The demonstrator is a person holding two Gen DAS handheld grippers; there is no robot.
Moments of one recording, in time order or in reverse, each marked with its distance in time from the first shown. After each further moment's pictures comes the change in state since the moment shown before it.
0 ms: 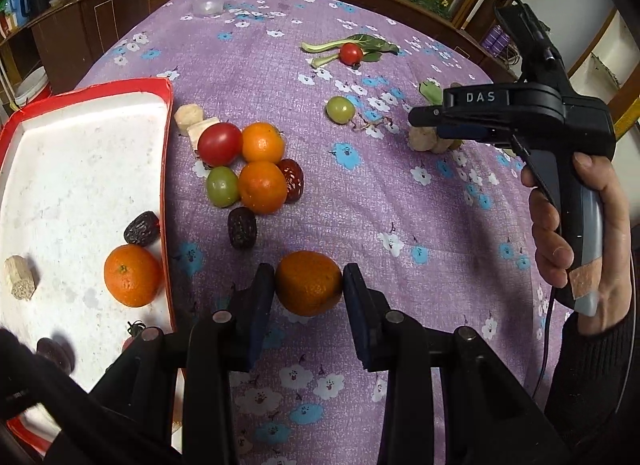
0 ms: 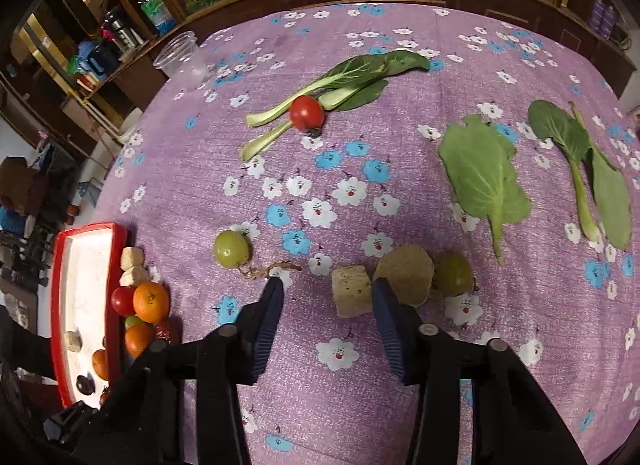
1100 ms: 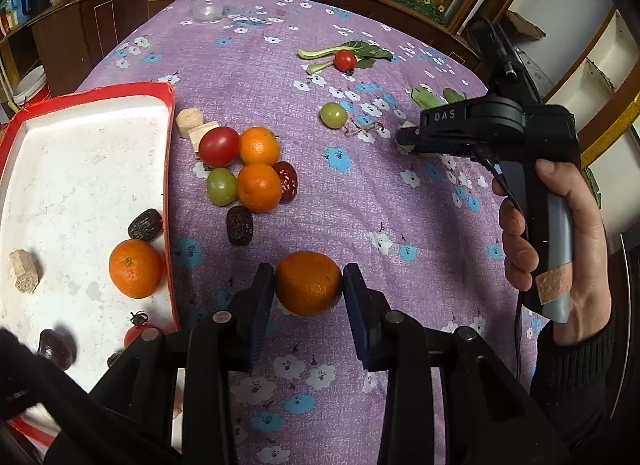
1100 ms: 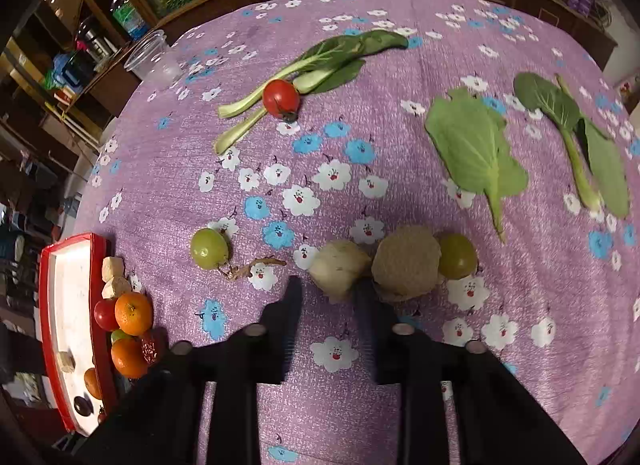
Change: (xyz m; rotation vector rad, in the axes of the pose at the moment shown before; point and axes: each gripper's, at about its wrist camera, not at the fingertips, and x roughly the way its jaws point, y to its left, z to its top) left arm -0.011 -0.001 -0.002 -0.006 -0.012 -0.016; right arm 0.015 -0.005 -0.005 0.081 0.018 -0.053
